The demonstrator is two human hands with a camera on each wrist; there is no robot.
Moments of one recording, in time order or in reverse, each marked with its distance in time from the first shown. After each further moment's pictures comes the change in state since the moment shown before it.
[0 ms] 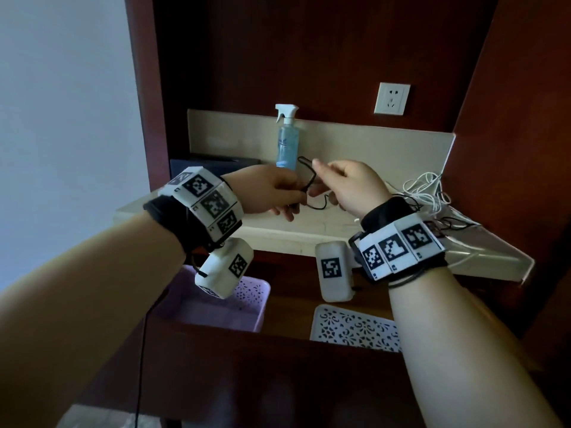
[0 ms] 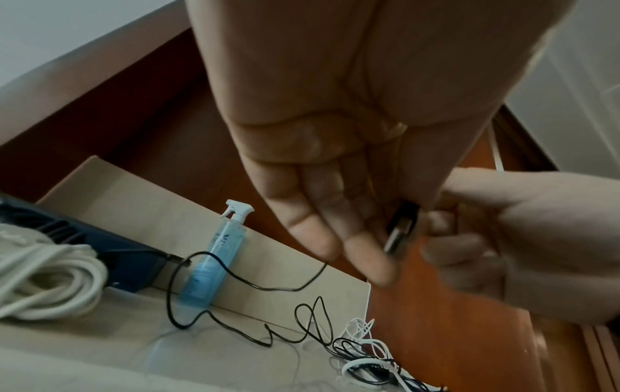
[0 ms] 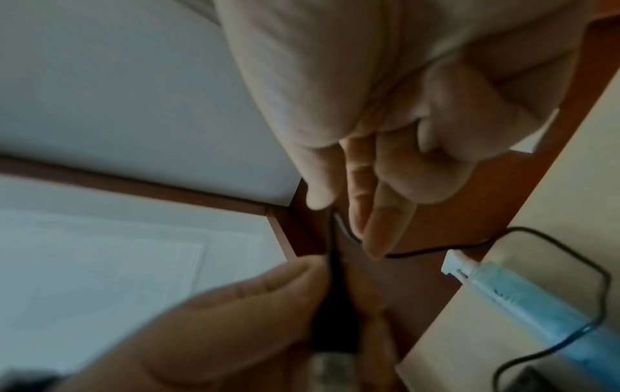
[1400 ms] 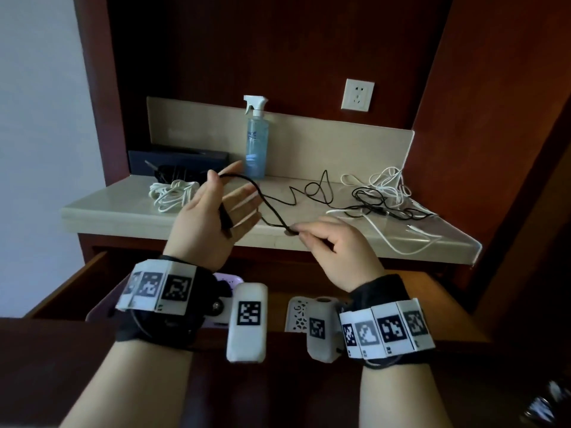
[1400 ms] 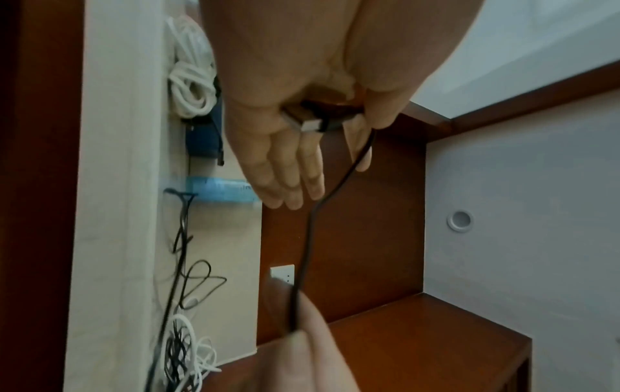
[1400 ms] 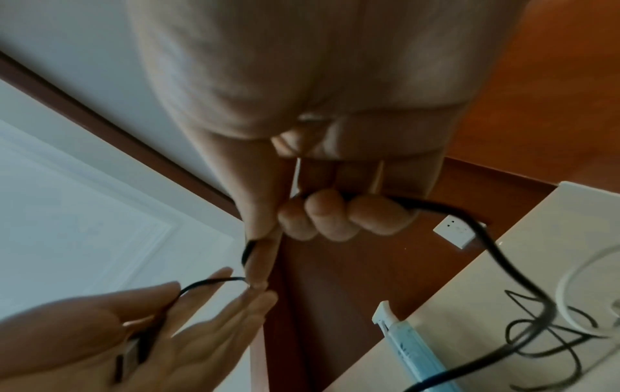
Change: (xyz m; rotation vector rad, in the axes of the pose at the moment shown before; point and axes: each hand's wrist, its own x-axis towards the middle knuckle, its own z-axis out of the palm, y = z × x) left_hand -0.037 -0.023 0.056 -1.404 0.497 -0.027; right_hand -0.085 0.038 0.013 -0.214 0.012 -0.227
